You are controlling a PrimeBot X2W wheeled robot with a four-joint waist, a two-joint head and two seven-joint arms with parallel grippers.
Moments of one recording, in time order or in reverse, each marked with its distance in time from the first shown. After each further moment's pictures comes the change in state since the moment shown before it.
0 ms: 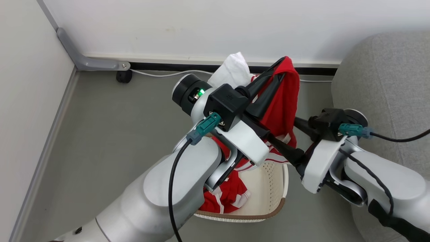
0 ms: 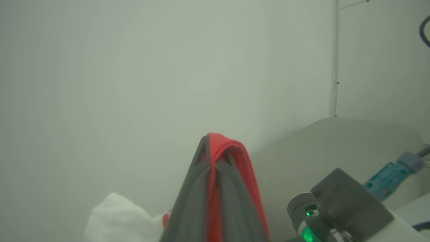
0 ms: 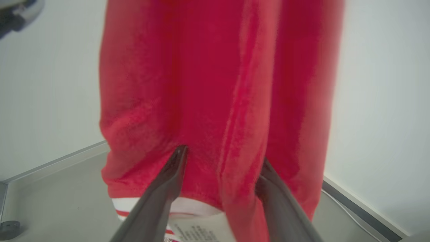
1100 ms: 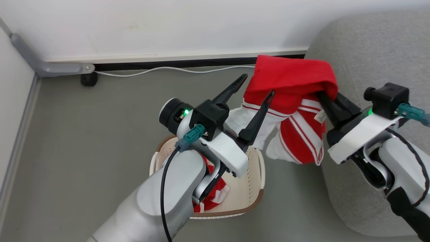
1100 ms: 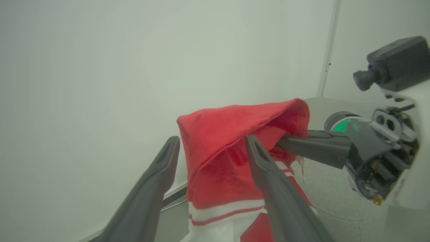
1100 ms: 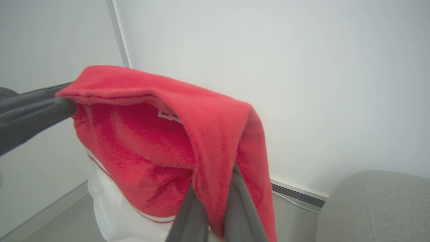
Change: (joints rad) left arm 0.095 0.000 0.056 0.104 0.023 -0.047 -0.001; right arm 0.180 0.028 -0.479 -0.011 -0.109 0.000 0.000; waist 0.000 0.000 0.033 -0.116
